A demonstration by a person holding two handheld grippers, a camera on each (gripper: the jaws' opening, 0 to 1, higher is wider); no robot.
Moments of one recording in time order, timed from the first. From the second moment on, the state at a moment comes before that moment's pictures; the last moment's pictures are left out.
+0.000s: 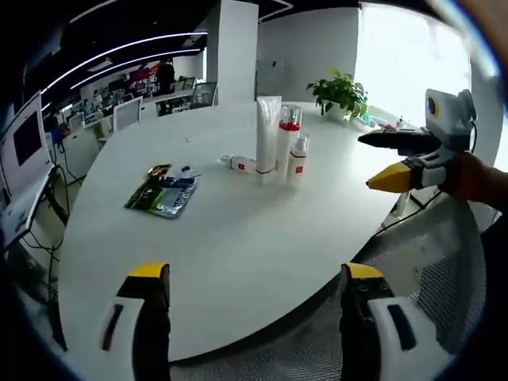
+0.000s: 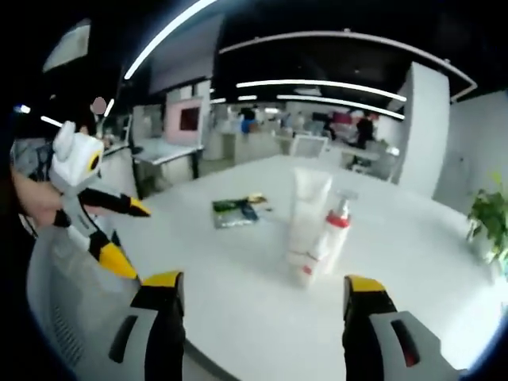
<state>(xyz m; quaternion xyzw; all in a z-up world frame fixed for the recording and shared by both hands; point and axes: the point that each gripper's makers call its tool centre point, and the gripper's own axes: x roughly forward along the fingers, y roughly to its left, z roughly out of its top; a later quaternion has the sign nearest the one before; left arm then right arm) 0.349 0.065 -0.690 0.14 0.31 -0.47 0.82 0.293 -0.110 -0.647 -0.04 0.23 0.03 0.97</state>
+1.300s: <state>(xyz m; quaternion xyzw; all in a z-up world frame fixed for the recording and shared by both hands) 0.422 0.034 -0.676 0.13 0.31 -0.46 0.82 0.289 -0.114 -0.661 0.00 0.26 0.03 0.96</state>
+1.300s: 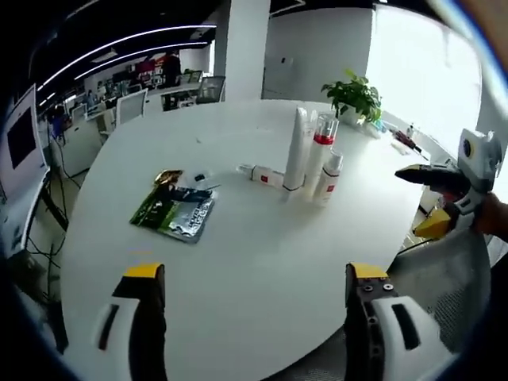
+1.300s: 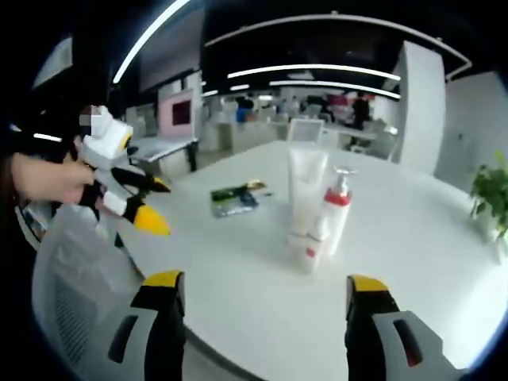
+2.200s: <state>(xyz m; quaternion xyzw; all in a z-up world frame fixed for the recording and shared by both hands) 0.500 -0.046 -0.692 0.24 0.26 -0.56 0.75 0.289 -0.120 -0.674 0.02 0.30 0.03 0.95</state>
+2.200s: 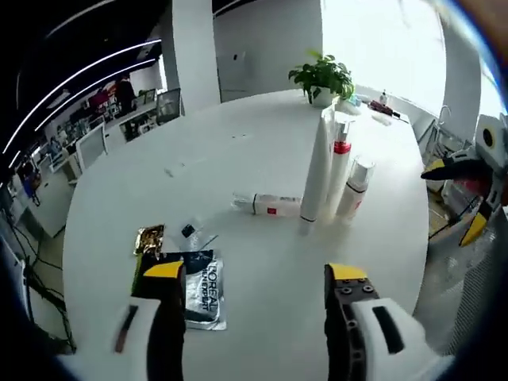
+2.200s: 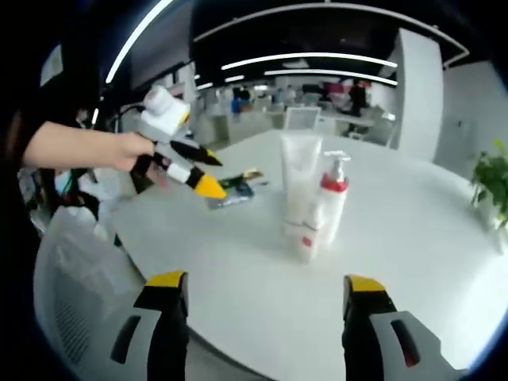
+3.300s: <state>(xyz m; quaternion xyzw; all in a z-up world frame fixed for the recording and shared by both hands) 0.552 -0.141 -0.723 0.34 0.21 -0.67 0.63 0.285 -0.118 -0.689 0.02 0.34 0.03 0.94</state>
